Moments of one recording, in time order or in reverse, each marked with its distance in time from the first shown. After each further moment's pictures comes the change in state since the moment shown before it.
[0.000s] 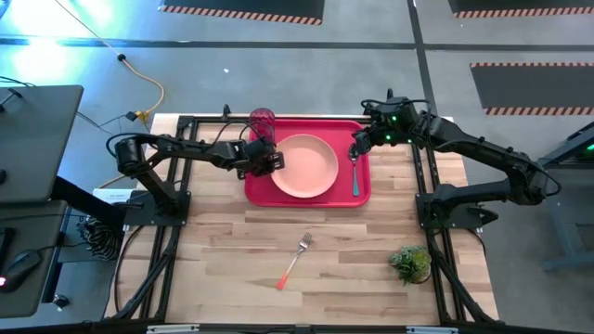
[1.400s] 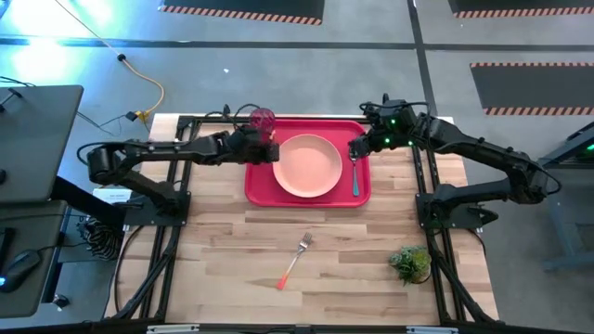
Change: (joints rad) left arm 0.005 -0.255 0.000 0.044 -0.015 0.256; right arm 0.045 0.000 0.000 -0.002 -0.132 0.151
